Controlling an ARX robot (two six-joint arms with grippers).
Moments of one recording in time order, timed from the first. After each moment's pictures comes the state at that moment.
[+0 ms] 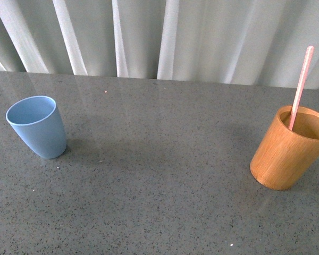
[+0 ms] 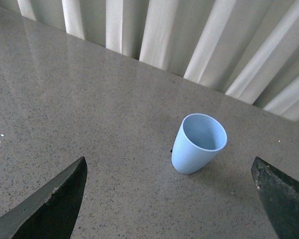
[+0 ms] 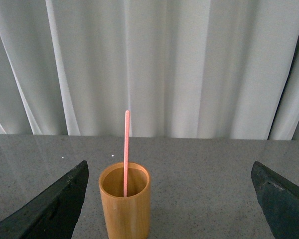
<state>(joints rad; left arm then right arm) 0.02 0.39 0.14 0.00 -0.24 -0.25 0.00 0.00 0.02 0.00 0.00 -0.01</state>
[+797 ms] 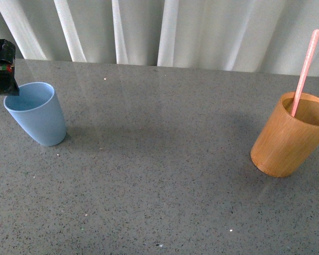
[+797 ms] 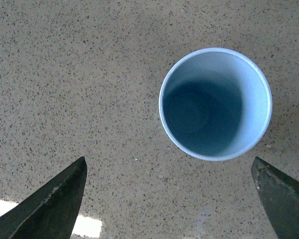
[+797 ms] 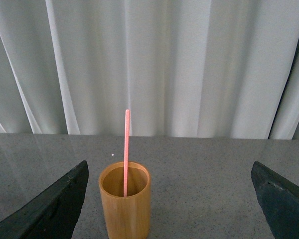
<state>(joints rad) -0.01 1.66 0.94 -0.21 -0.11 -0.10 0.00 0.00 0.02 0.00 0.00 -0.01</state>
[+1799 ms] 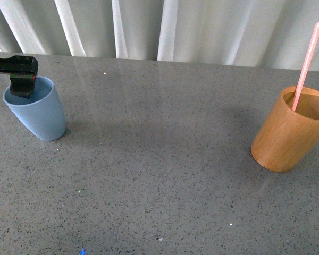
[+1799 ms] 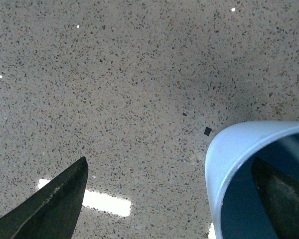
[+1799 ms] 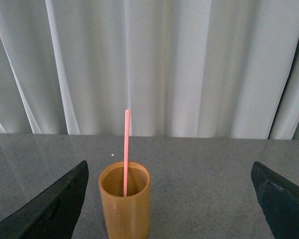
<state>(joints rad) 0.03 1.99 1.21 -0.26 -0.20 -0.01 0.00 0.00 0.02 0.00 0.00 -0.01</state>
